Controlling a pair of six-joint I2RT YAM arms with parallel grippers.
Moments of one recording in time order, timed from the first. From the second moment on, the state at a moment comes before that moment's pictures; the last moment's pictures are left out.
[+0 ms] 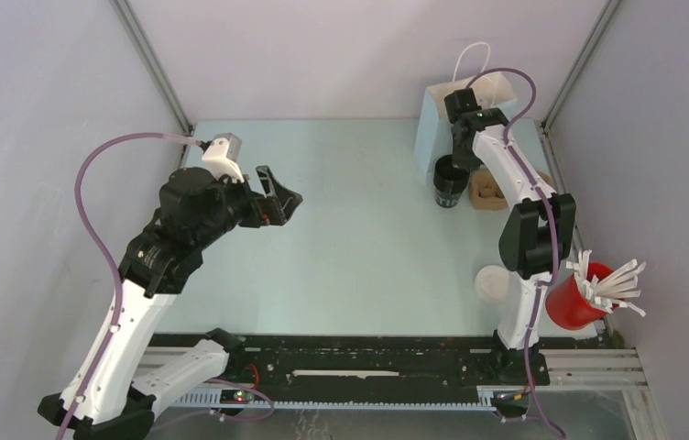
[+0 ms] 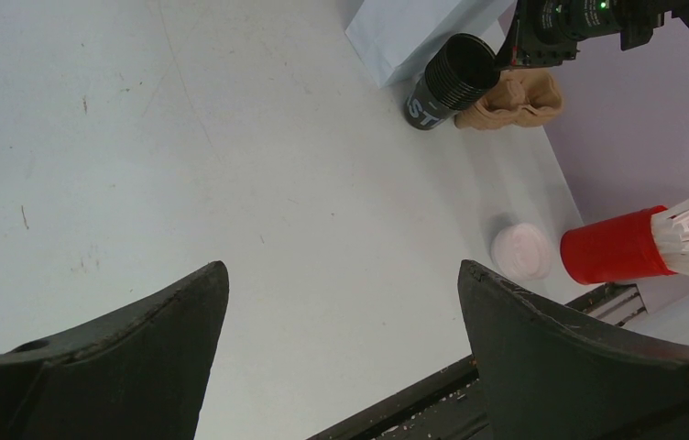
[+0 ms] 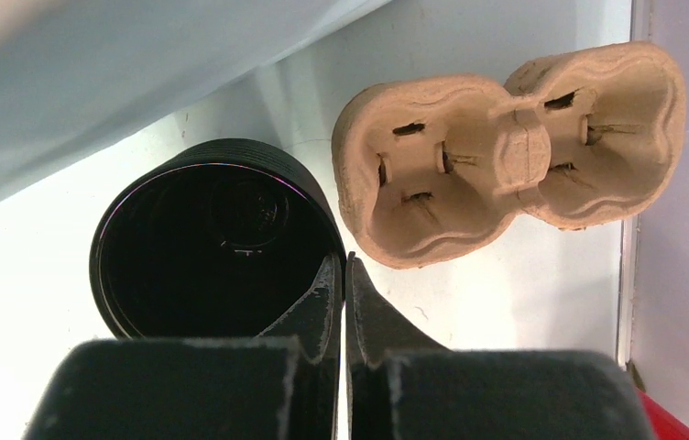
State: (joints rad) left arm -0.46 0.89 1.29 -0.75 0.06 -0.44; right arm 0.22 2.00 1.92 -1.01 0.43 0.26
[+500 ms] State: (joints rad) left arm -0.46 0.88 1.29 -0.75 0.06 -0.44; right arm 0.19 1.96 1.92 -1.02 0.34 0.28
